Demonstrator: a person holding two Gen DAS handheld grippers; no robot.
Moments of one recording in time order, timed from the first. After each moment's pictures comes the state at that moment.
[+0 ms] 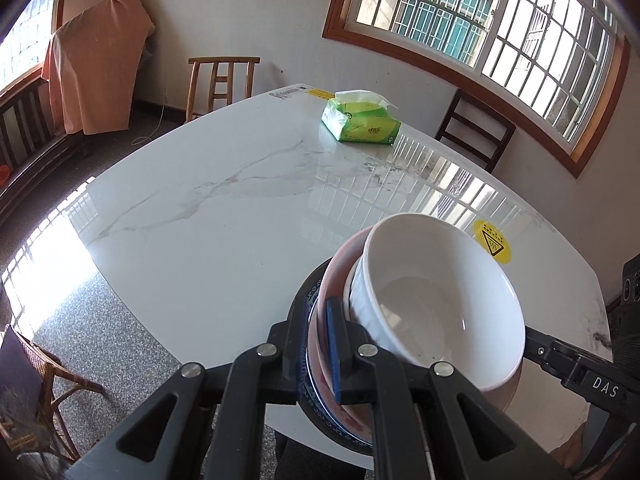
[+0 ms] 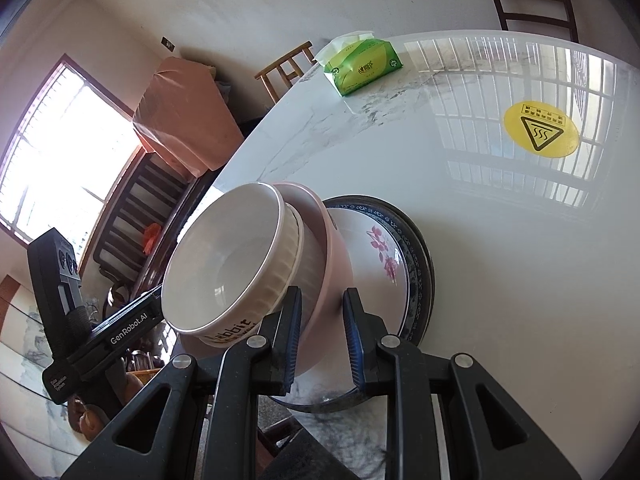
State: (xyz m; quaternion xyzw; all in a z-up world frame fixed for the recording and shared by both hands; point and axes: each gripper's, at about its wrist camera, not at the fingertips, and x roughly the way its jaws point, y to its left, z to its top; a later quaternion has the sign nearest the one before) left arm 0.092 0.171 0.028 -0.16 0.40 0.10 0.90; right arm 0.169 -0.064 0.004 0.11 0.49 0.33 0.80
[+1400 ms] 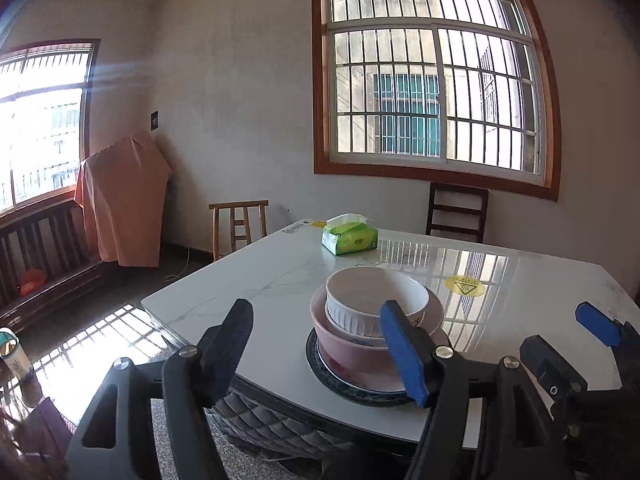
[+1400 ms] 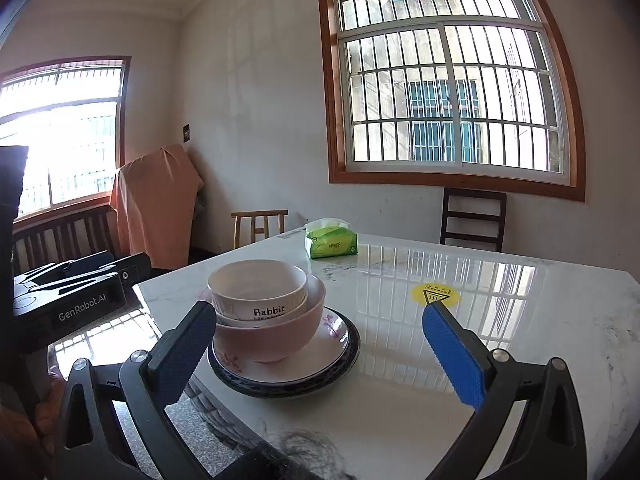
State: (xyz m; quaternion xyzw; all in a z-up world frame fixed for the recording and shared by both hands) left arm -0.069 0.090 0.079 -0.02 0.17 0.14 0.98; right arm -0.024 -0.090 0.039 0.00 0.12 0.22 0.97
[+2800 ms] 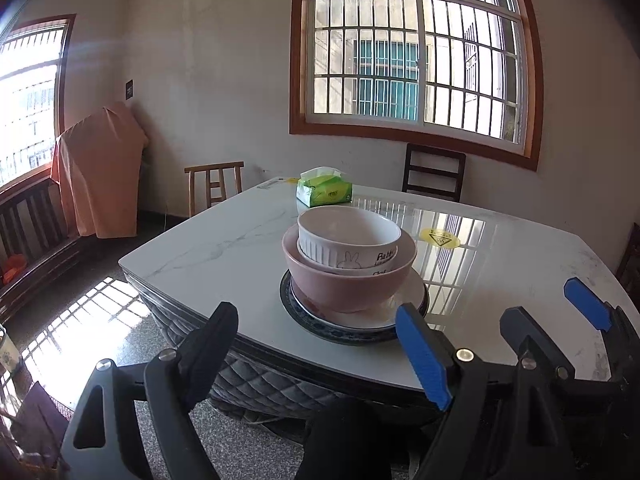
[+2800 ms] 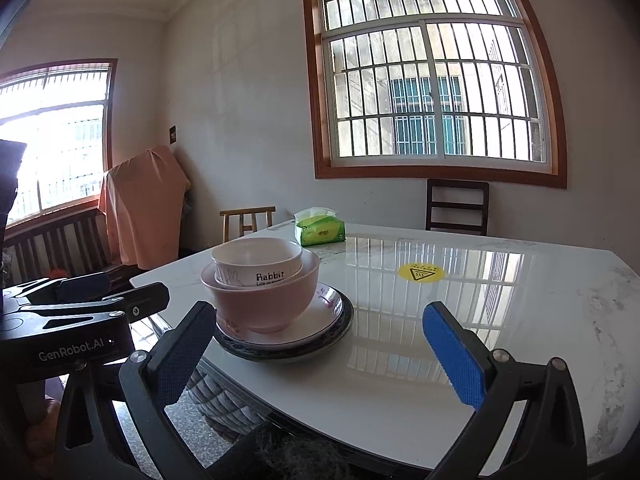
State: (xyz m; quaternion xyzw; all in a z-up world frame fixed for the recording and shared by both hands) left arm -0.086 0.083 0.049 -0.04 0.24 0.09 0.97; right arm -0.064 -0.094 0.022 0.00 0.12 0.19 0.97
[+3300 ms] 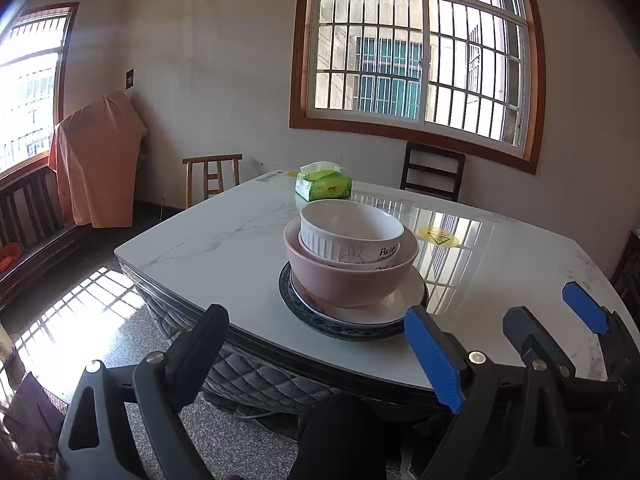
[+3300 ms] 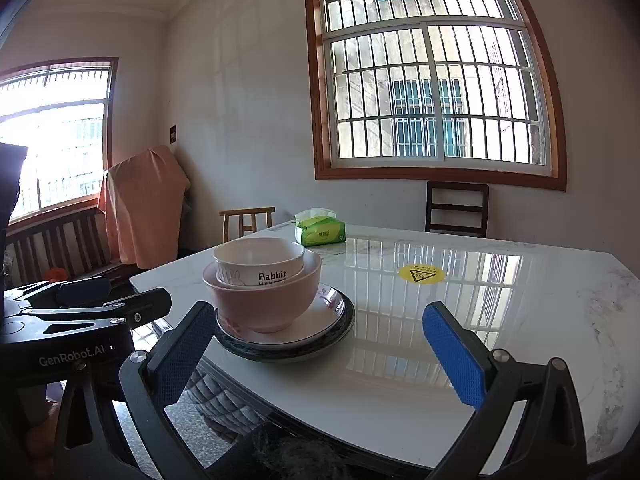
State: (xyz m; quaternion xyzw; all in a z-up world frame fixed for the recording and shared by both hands) left arm -0.087 0.090 0.044 -0.05 0.24 0.09 0.96; right arm -0.065 -0.092 0.022 0.00 0.12 0.19 0.97
